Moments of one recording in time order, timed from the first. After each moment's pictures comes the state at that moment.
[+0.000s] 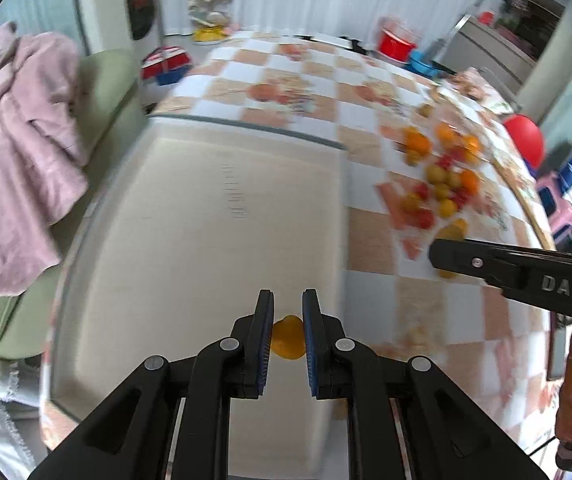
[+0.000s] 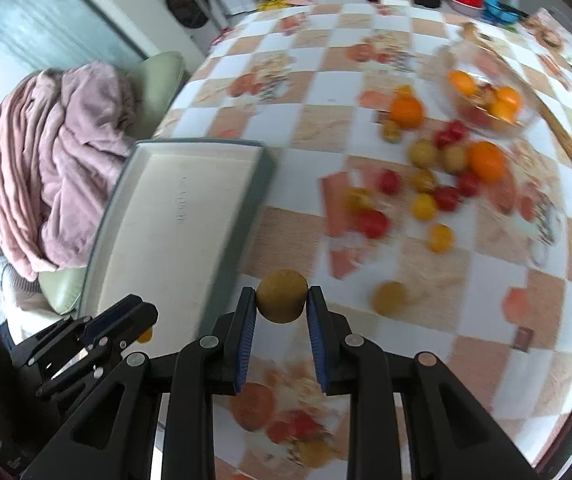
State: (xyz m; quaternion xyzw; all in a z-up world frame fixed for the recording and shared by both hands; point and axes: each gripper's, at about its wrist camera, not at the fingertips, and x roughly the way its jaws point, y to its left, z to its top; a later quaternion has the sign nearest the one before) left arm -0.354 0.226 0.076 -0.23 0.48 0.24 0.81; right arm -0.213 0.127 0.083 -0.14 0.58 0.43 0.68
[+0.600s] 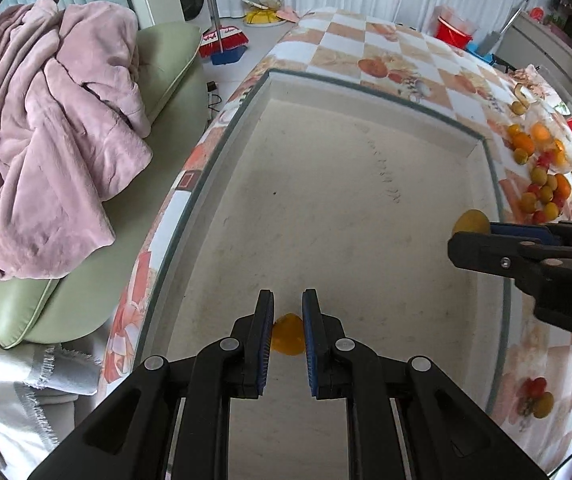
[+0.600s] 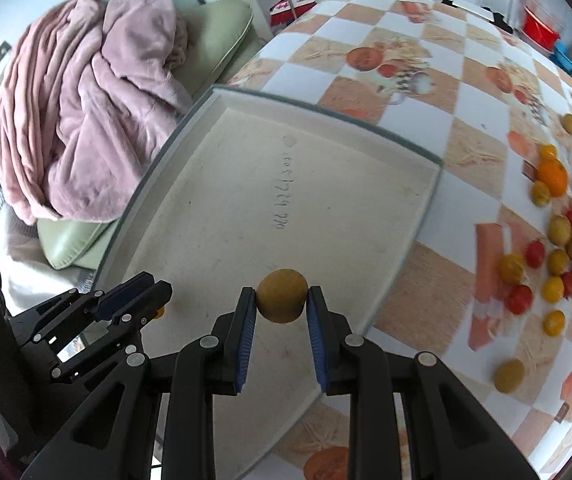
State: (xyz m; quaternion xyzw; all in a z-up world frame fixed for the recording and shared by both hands) left arm -0.390 0.291 0.033 -0.21 0.52 0.31 0.77; right arm -0.269 0.231 0.047 -0.23 0.57 0.47 0.63
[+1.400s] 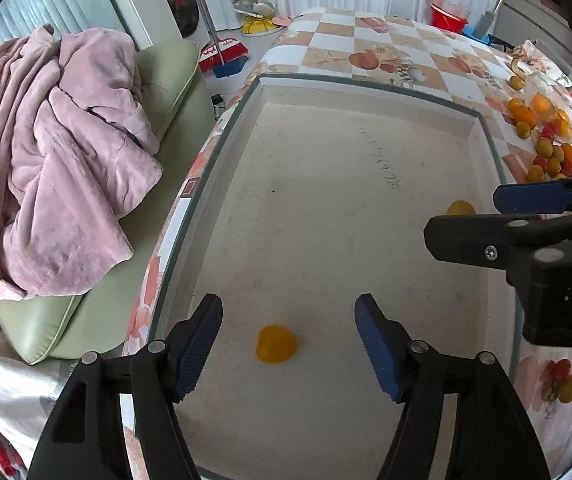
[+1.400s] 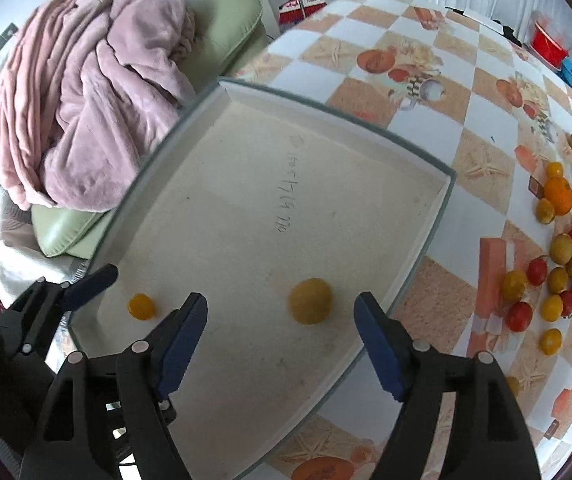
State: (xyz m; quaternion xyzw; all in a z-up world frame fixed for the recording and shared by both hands) left arm -0.387 0.274 0.037 -0.15 0.53 0.33 0.77; right arm -0.267 0.225 0.052 -0.24 0.55 0.48 0.63
